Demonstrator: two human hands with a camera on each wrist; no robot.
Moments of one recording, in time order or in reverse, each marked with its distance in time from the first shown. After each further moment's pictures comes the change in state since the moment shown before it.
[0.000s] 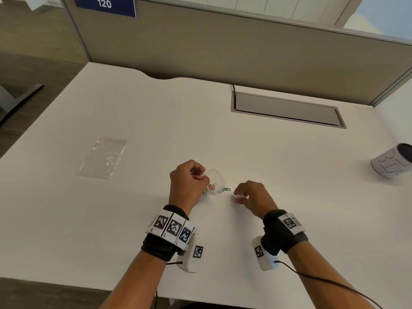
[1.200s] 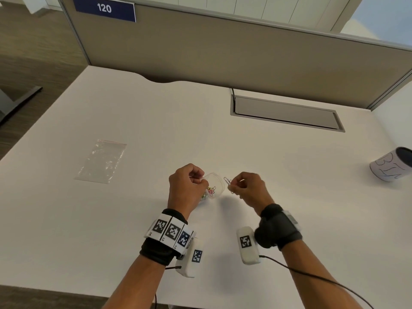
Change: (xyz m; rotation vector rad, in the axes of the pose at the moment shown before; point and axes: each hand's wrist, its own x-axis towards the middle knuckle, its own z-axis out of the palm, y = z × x) left_hand 0.004 -0.002 -0.001 0.011 -0.010 -0.015; right_hand 0.010 -0.031 -0.010 0.425 0.131 0.110
